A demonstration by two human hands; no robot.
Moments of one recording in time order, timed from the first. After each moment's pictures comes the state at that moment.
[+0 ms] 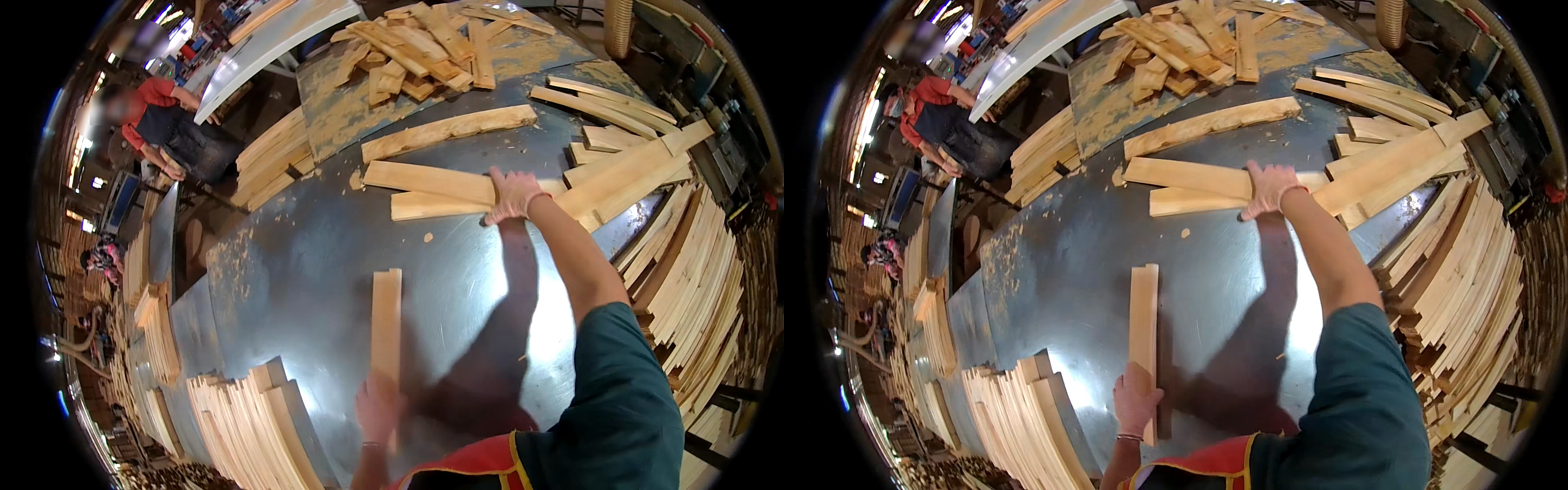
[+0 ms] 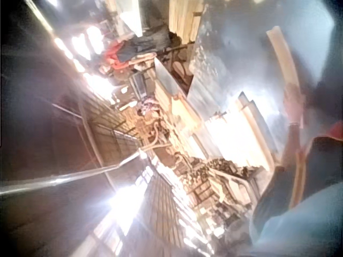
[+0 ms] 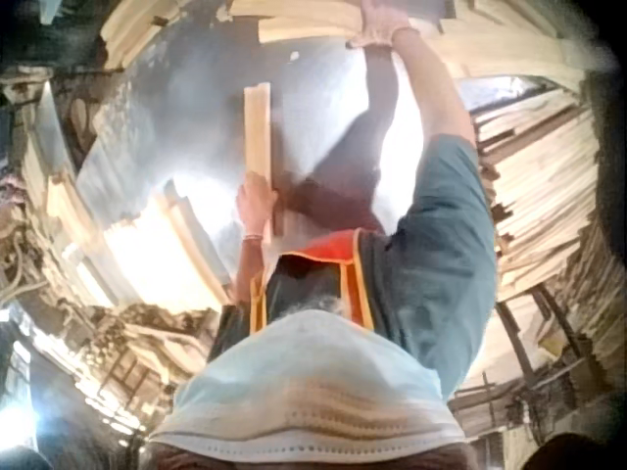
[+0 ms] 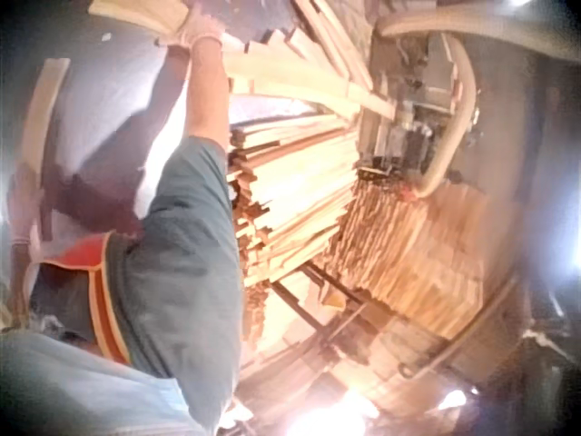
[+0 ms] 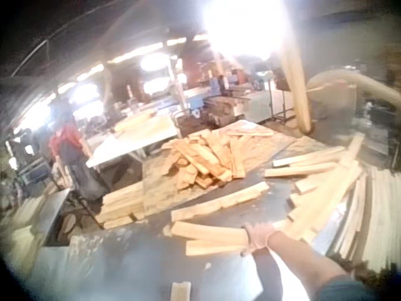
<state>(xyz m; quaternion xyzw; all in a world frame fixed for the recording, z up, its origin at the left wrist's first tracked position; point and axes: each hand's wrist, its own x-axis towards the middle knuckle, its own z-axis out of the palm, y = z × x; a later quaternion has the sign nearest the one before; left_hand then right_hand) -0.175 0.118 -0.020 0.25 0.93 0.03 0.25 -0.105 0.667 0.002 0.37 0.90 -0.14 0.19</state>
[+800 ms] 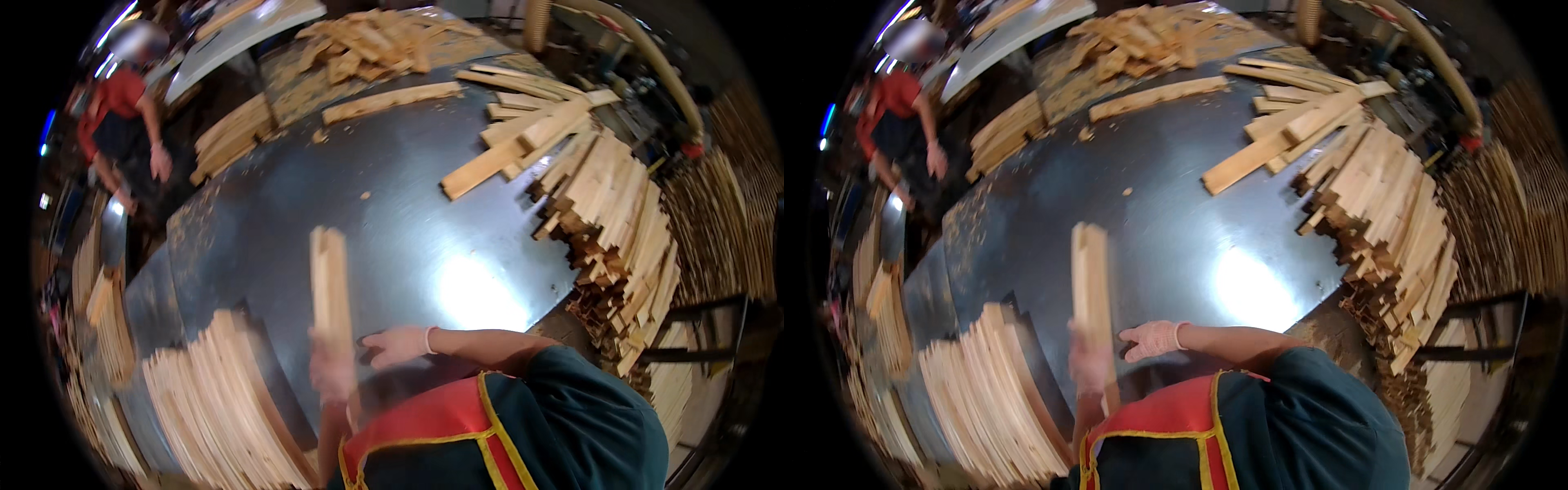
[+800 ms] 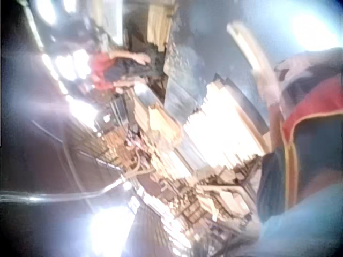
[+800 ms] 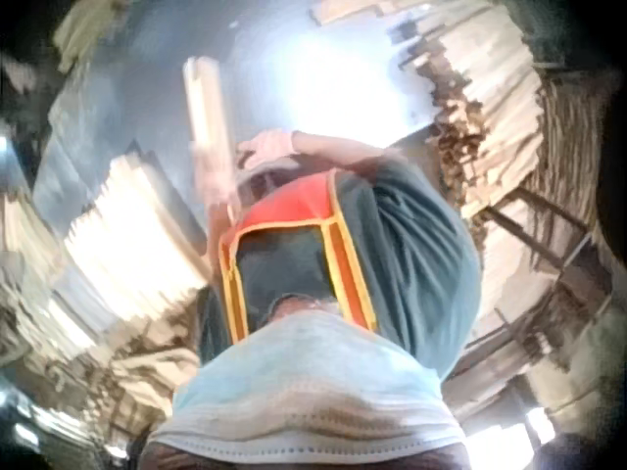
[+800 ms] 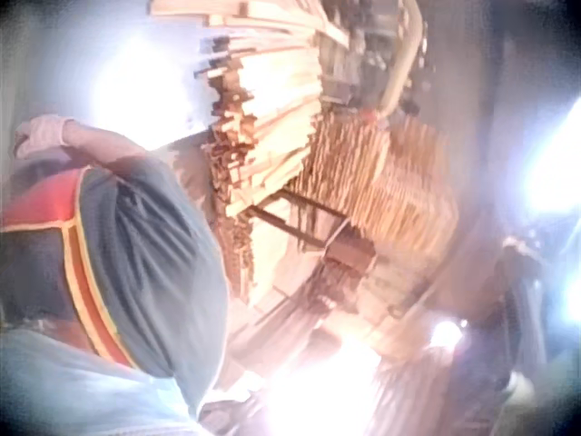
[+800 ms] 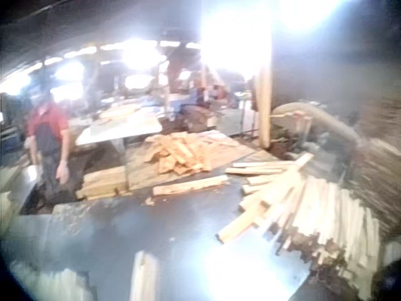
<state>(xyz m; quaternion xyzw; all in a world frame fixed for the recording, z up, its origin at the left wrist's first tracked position) -0.161 -0.020 0.006 0.25 0.92 0.22 0.19 -0.033 0.155 -0.025 0.09 0.81 -0.55 0.20</state>
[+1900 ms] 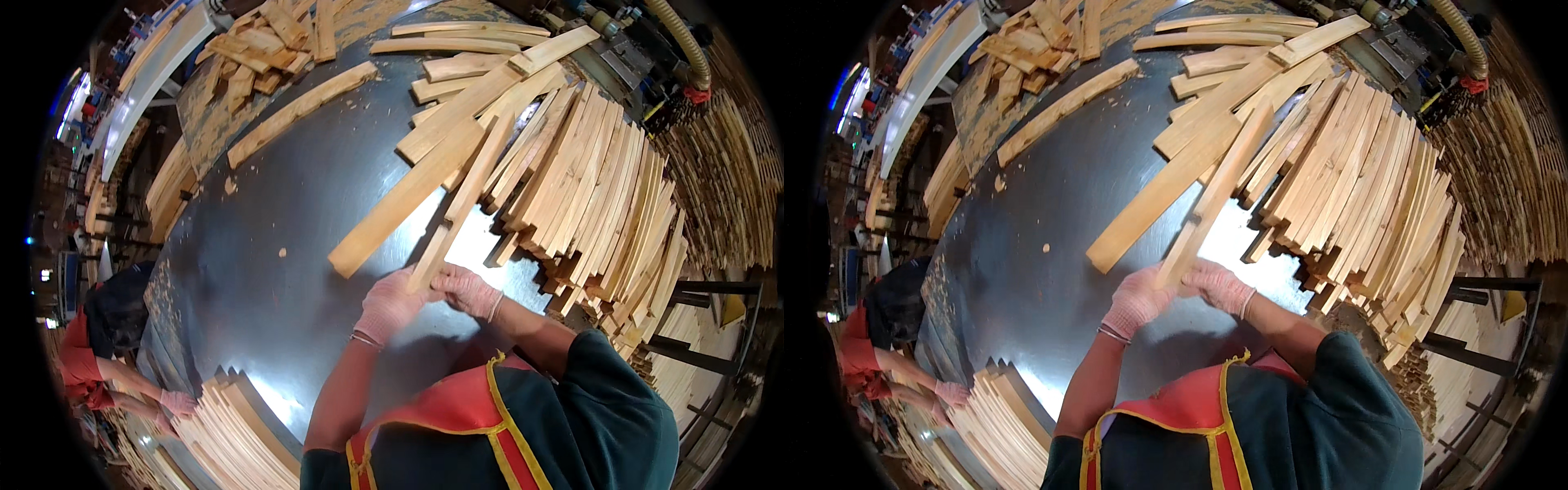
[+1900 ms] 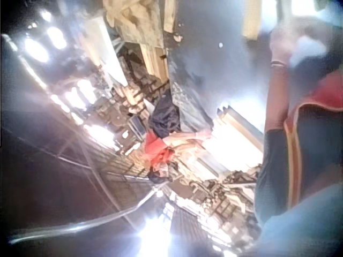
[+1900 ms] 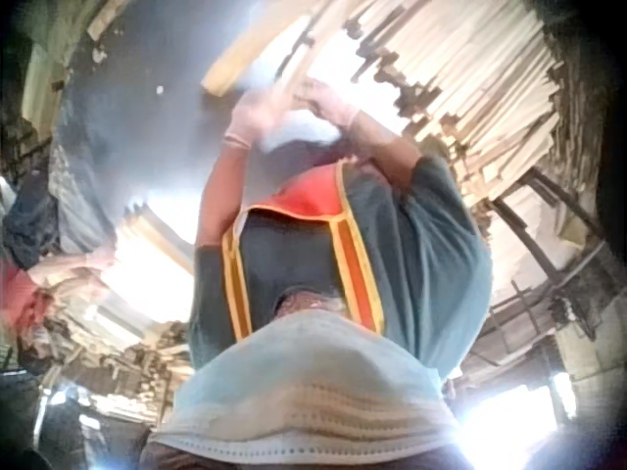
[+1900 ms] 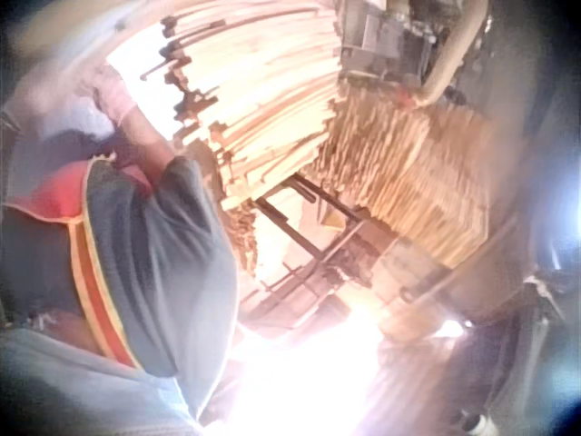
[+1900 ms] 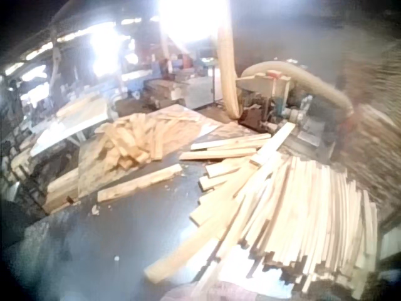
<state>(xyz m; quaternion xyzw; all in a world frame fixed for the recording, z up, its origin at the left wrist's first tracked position) -0.020 0.380 0.044 0.56 0.63 0.12 0.53 0.189 0.422 -0.070 0.26 0.26 -0.91 -0.21</state>
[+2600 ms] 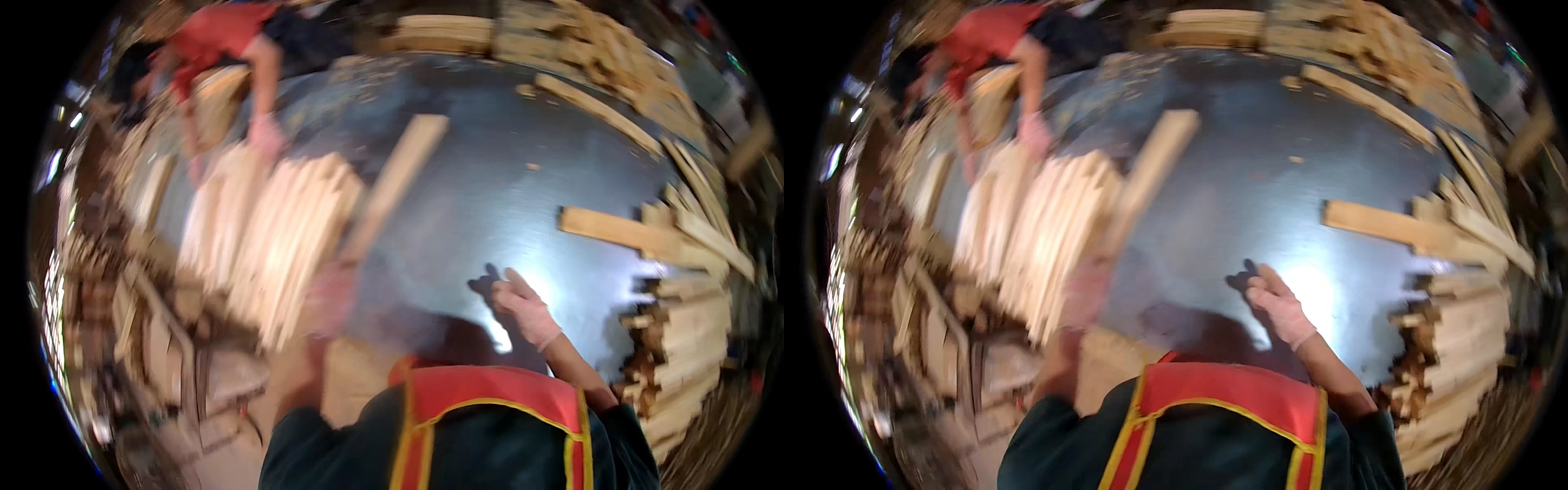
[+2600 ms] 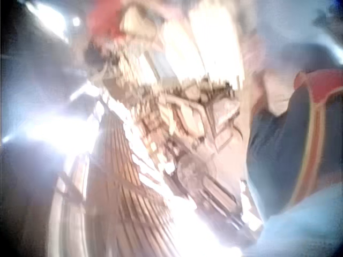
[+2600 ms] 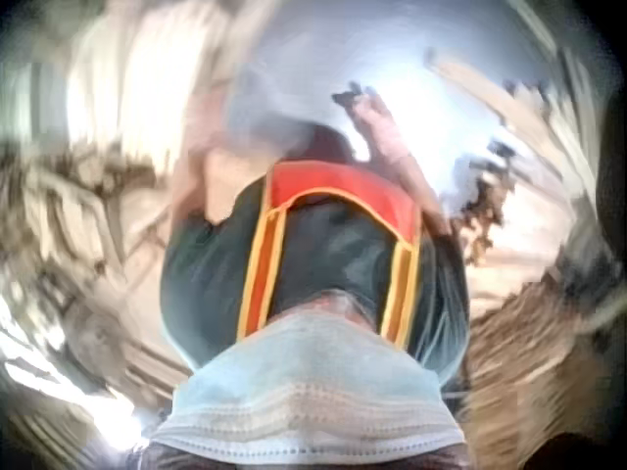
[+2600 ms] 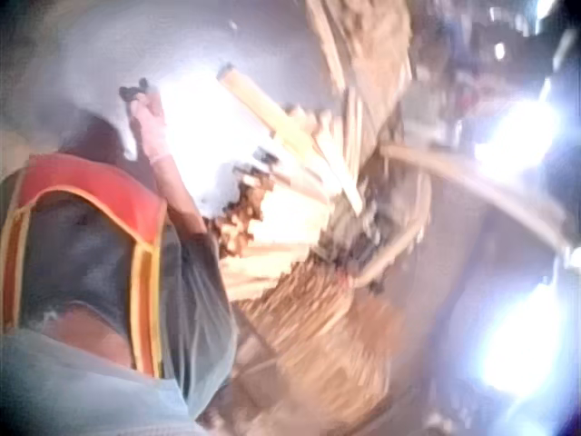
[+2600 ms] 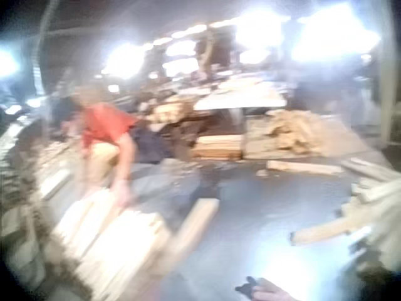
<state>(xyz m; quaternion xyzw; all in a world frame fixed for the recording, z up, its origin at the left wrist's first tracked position) -0.150 -0.161 0.032 0.09 0.99 -0.05 -0.08 0.039 0.207 0.014 0.26 0.43 -0.86 0.08</state>
